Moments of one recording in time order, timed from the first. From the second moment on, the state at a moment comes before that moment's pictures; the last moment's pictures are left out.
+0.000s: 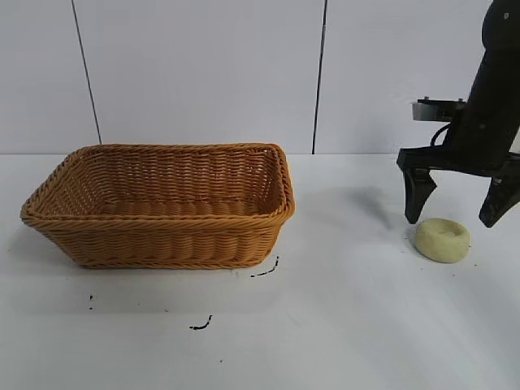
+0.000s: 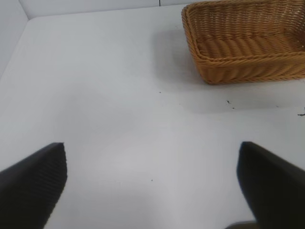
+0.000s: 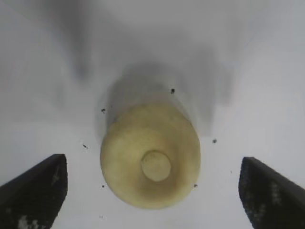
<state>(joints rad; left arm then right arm) 0.00 -0.01 -0.50 0.00 1.07 0.08 0.04 2.15 -1.48 0.06 0.86 -0.04</state>
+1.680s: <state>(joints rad) 0.00 -0.01 -0.50 0.00 1.07 0.08 0.25 2.15 -2.14 0.07 1.21 -0.04</state>
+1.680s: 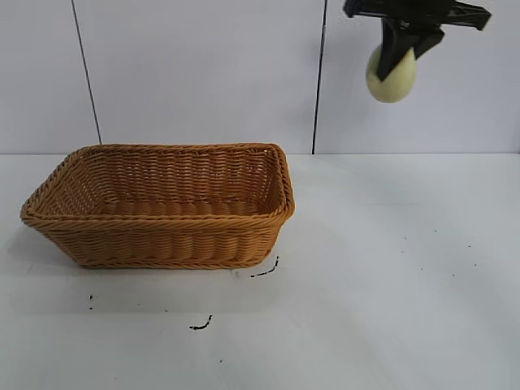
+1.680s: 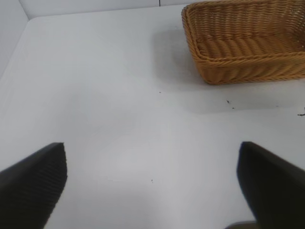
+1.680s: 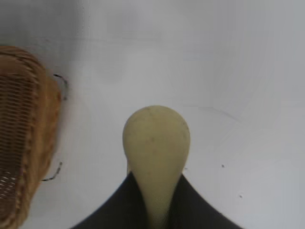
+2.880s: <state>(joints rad) 0.00 -0.01 -0.50 0.00 1.07 0.08 0.66 2.49 -2.21 0.03 0.99 -0.03</state>
